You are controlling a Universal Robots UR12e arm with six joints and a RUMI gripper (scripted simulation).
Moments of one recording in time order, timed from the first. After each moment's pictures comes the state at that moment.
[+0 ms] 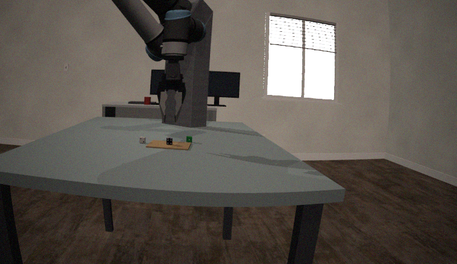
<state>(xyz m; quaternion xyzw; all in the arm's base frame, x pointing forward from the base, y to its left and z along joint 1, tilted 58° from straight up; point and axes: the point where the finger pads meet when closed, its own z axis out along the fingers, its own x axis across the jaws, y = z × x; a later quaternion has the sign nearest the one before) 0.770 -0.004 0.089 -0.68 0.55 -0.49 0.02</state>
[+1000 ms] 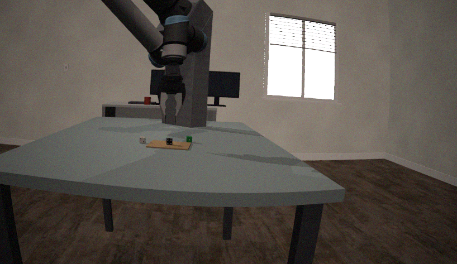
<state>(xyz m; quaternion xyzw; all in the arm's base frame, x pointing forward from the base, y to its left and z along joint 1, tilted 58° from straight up) 0.771 -0.006 0.086 -0.67 0.50 -0.54 0.09</state>
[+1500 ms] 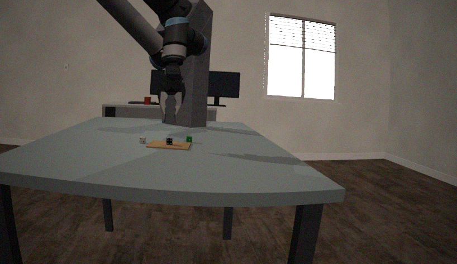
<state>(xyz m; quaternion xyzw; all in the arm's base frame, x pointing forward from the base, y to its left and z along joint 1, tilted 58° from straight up) 0.768 -0.005 0.087 -0.67 0.48 -0.56 0.11</state>
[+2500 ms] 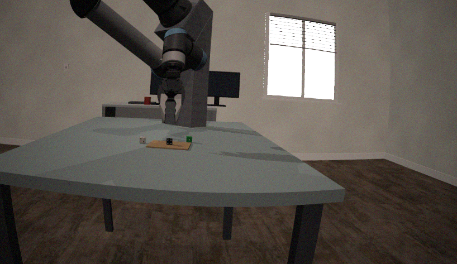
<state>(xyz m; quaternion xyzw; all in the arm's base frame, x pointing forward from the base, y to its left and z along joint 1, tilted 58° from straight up) 0.768 -0.007 0.085 -0.65 0.41 -0.61 0.19</state>
